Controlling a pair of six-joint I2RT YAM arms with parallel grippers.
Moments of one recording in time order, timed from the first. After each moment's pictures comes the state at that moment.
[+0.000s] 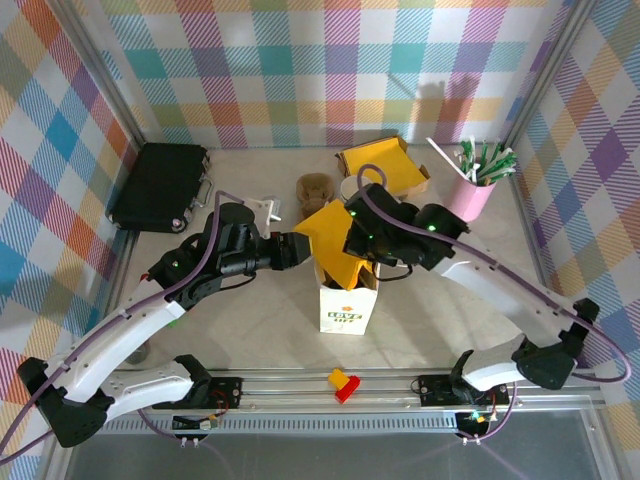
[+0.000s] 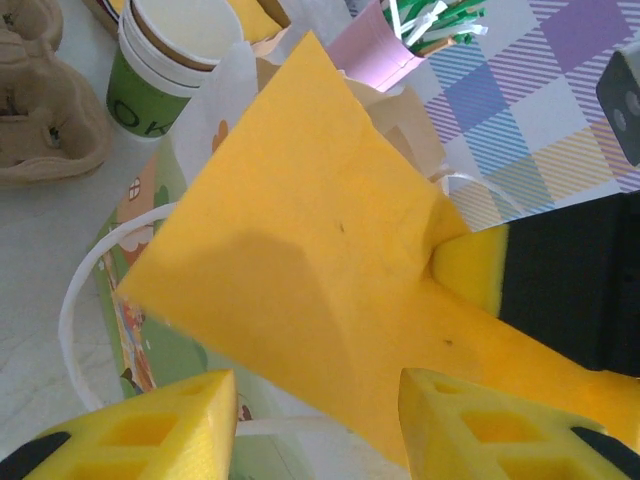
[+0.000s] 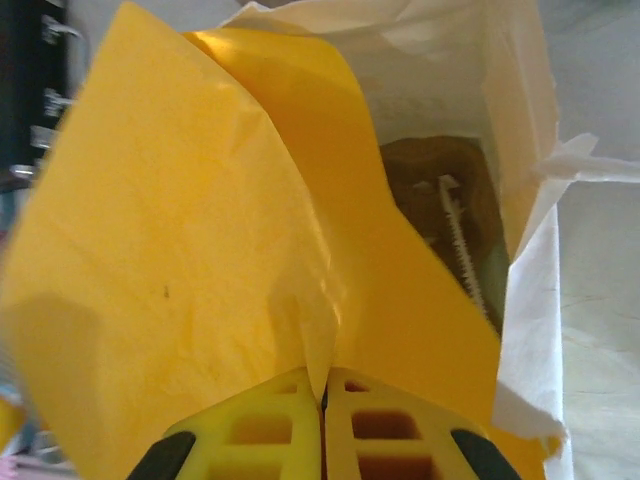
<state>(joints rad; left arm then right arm) -0.74 1.04 1.11 -0.58 0.18 -0.68 0.94 1.41 1.60 -1.18 0.23 1.07</state>
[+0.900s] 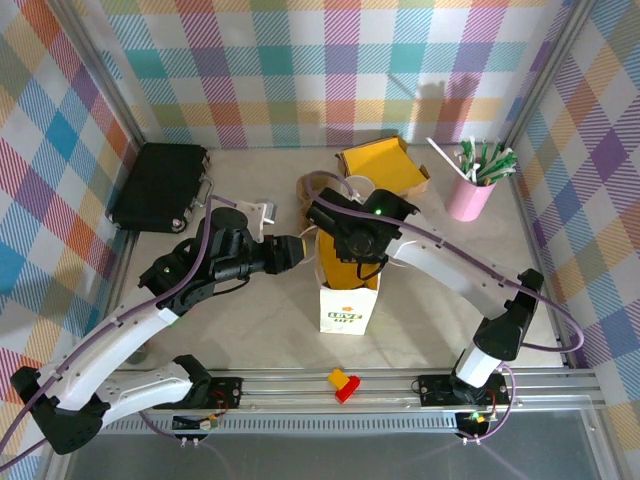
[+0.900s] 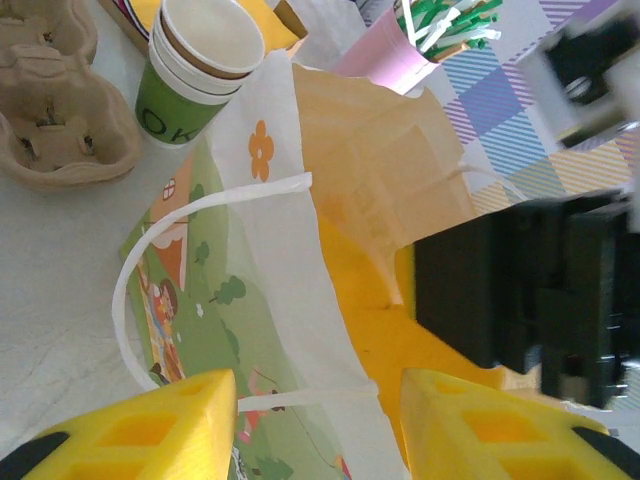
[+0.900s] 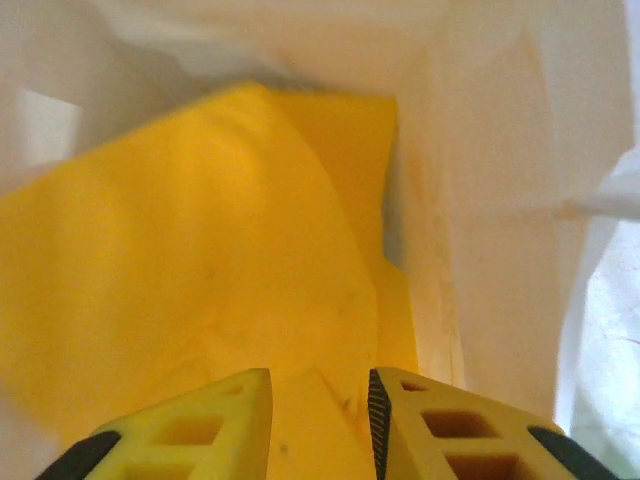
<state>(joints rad) -0.74 0.99 1.10 -0.61 0.14 -0.65 1.00 1.66 1.85 -1.48 0.39 0.97</state>
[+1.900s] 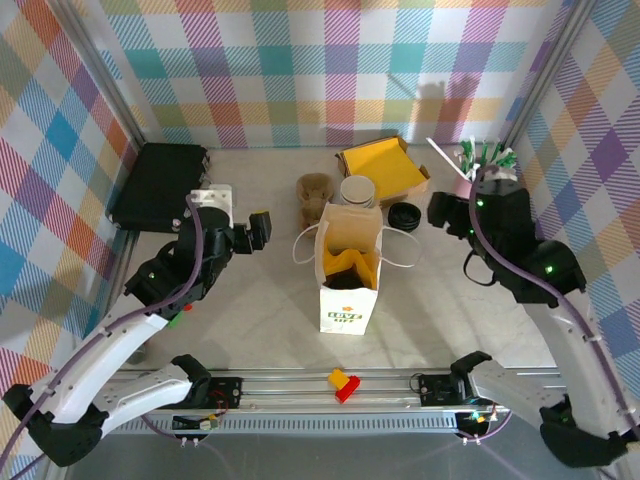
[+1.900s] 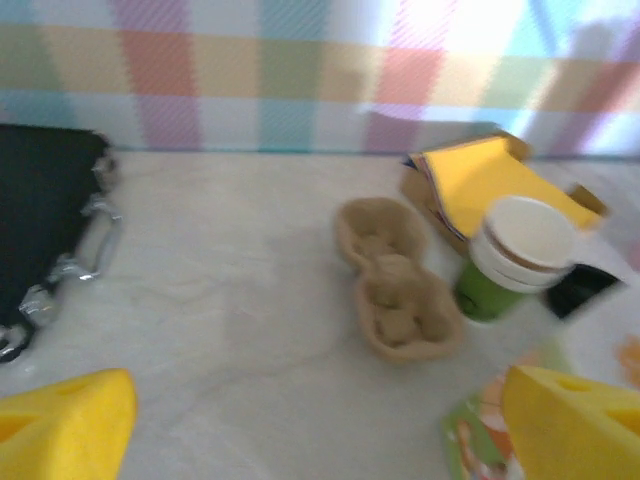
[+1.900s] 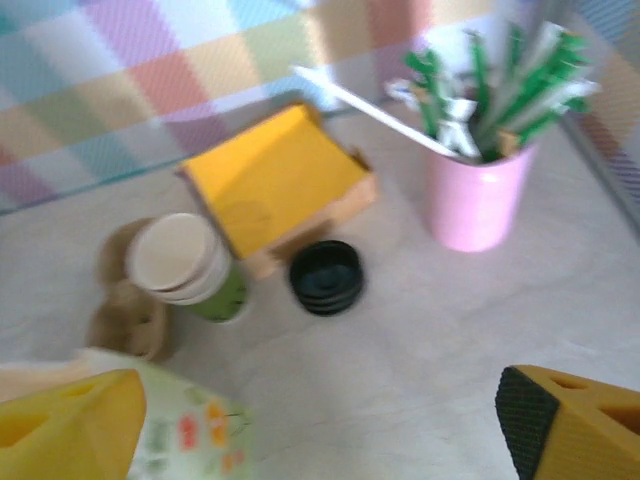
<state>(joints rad) -0.64 0.91 1.04 -0.57 -0.50 -0.33 0.37 0.95 1.35 -0.99 0.33 0.46</state>
